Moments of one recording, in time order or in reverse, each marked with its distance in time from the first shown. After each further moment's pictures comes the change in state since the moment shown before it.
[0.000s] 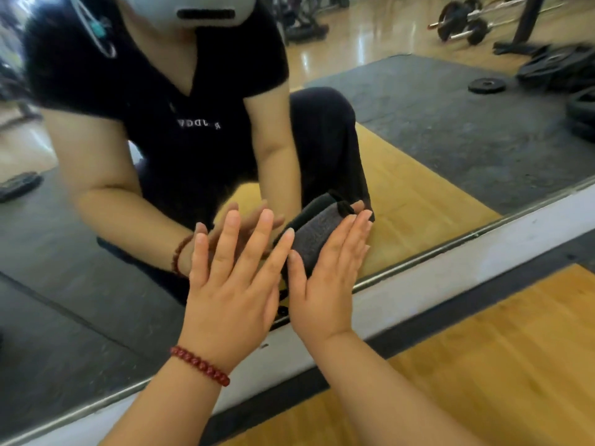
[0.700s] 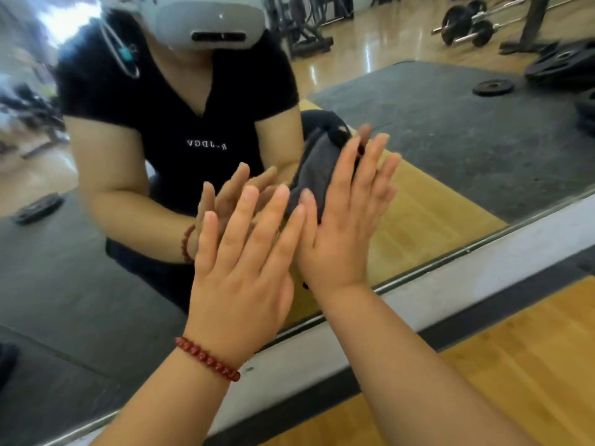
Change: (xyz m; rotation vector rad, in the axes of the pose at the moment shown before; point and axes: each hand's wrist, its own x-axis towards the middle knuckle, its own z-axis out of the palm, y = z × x) left_hand 0.072 0.031 -0.024 -0.016 0.097 -0.008; right_hand 0.099 0.000 -0.040 0.033 0.254 -0.131
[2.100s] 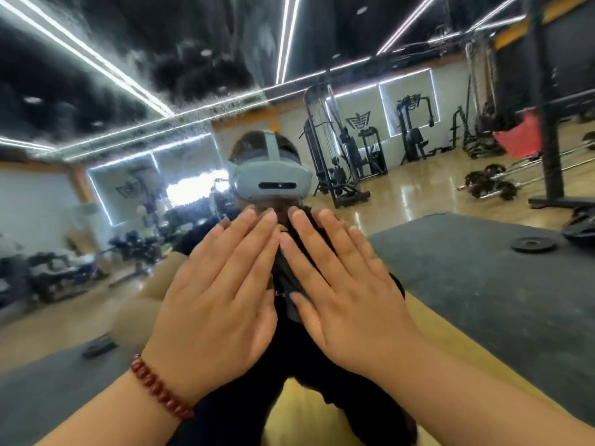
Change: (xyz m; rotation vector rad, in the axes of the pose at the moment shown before) left_hand 0.222 -0.101 -0.112 0.211 0.208 0.190; right_hand 0.221 -0.070 -0.069 -0.268 -0.026 -0.833
